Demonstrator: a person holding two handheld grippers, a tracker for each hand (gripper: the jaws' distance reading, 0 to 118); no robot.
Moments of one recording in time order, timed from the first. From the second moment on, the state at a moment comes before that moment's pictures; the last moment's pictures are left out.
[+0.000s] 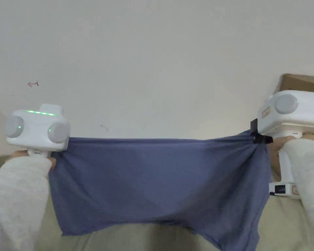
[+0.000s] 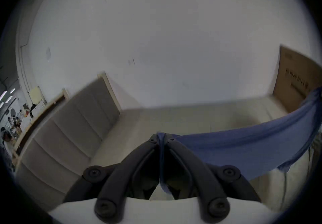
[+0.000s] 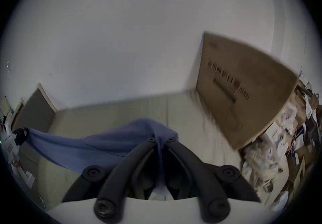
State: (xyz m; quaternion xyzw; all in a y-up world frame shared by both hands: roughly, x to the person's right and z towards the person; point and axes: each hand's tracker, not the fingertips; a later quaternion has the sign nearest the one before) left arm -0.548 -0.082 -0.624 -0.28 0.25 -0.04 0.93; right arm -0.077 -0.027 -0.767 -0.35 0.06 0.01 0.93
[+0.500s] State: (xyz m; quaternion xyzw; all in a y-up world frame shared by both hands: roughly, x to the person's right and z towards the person) left arm -0.555 -0.288 -0.585 -0.43 0.23 0.00 0.87; right arm -0.052 -0.266 -0.758 -0.53 0.06 0.02 0.84
